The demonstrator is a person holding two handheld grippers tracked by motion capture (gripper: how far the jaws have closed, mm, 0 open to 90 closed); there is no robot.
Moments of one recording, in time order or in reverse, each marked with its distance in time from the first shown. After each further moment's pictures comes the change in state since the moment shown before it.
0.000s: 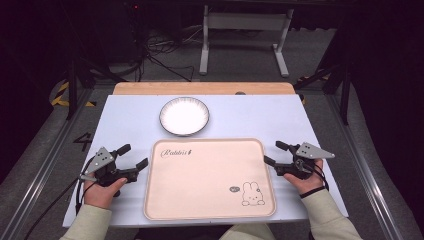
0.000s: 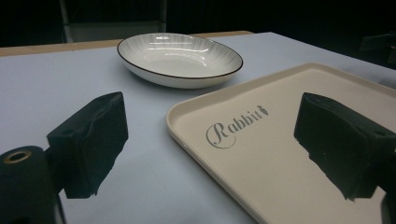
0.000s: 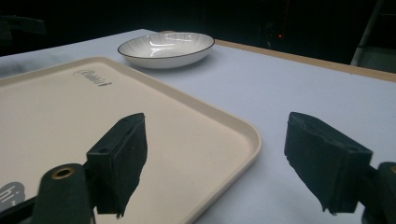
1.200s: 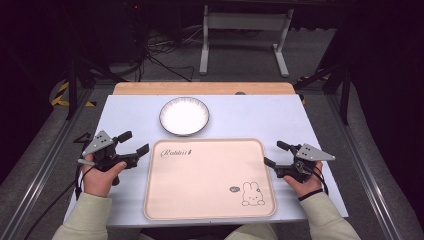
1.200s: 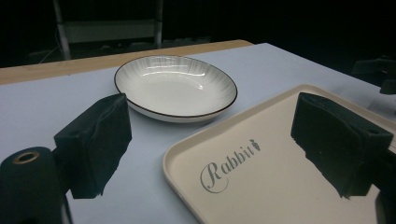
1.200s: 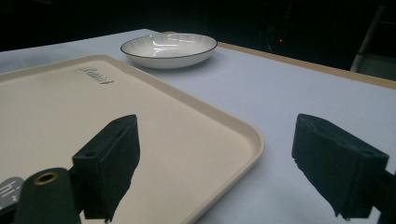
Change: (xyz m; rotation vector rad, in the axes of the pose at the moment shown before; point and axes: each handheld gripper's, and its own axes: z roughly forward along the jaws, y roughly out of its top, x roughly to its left) left arm 0.000 0.053 0.008 0.032 -0.014 -0.027; right arm 0.003 -0.002 -0.002 -0.024 -0.006 -0.028
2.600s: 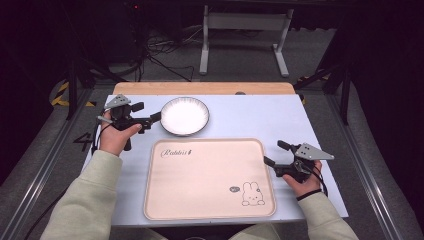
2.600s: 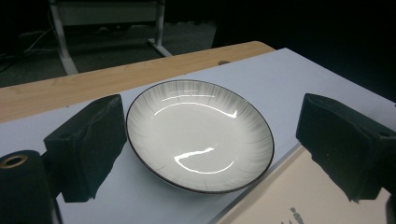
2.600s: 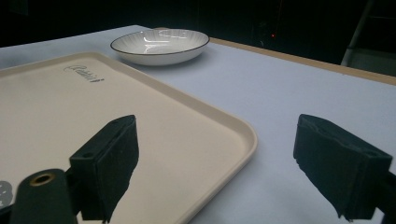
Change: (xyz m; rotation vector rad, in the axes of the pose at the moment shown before) left arm 0.042 0.067 0.081 0.099 -0.001 -0.033; right arm 0.001 0.001 0.002 0.019 -0.032 0.007
